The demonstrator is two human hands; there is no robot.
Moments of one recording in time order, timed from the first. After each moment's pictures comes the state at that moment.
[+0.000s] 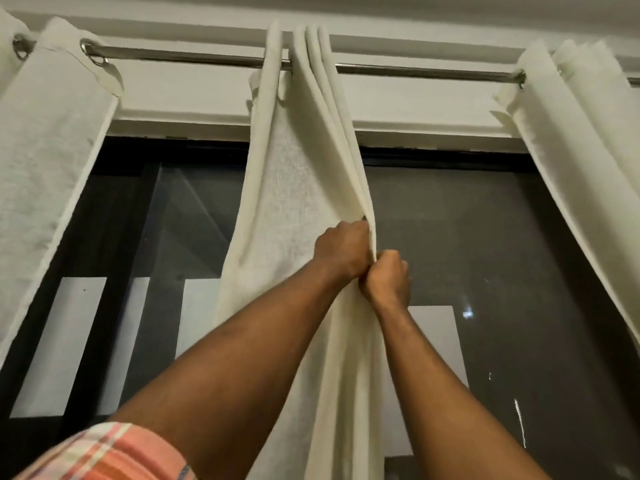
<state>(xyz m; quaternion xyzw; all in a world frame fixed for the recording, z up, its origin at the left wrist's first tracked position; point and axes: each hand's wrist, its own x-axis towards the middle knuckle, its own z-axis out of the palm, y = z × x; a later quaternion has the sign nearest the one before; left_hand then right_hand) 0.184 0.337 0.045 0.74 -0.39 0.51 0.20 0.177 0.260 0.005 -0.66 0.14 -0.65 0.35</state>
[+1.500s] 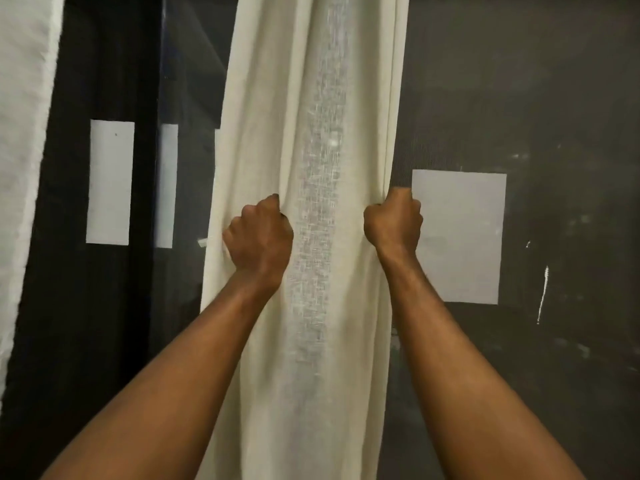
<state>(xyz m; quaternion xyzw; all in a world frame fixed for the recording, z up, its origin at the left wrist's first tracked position) 0.302 0.424 -0.154 0.75 -0.15 0.53 0.36 0.226 0.287 -0.119 -0.74 0.17 -0.58 0.30</state>
